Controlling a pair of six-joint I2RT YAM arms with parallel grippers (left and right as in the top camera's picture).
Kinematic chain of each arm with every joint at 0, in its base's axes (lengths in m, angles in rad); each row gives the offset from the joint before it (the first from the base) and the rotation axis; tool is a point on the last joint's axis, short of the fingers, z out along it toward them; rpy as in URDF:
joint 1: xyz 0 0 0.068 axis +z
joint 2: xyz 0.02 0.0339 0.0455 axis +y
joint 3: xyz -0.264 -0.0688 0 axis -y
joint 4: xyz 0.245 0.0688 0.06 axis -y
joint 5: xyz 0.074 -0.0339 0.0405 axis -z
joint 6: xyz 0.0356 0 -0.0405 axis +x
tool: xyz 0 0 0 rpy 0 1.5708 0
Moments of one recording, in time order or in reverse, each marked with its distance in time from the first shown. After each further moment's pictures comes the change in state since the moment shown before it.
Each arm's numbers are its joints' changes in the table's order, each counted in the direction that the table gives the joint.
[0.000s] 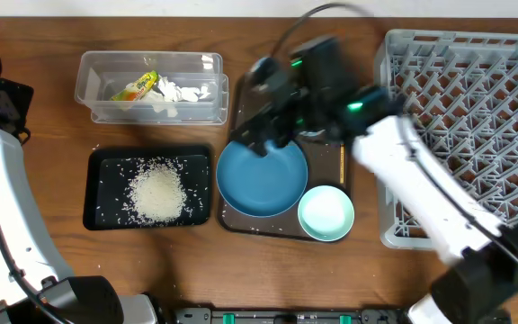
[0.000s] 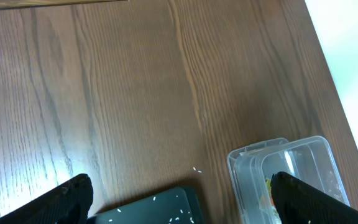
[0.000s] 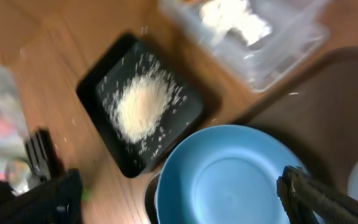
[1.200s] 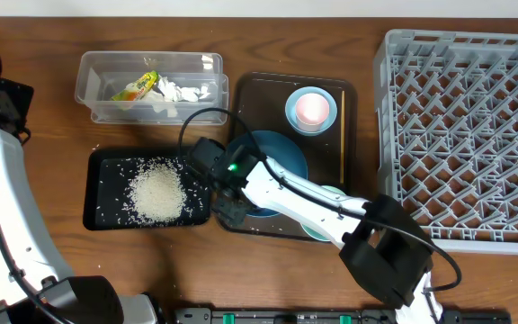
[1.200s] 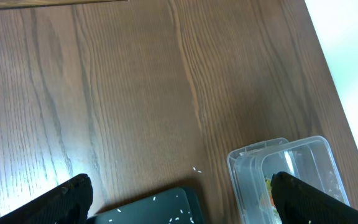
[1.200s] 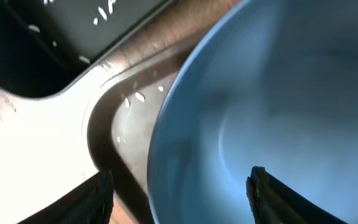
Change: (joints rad) left arm 0.000 0.000 0.000 0.000 0.000 0.000; right arm 0.383 0.320 0.018 -0.253 0.533 -0.014
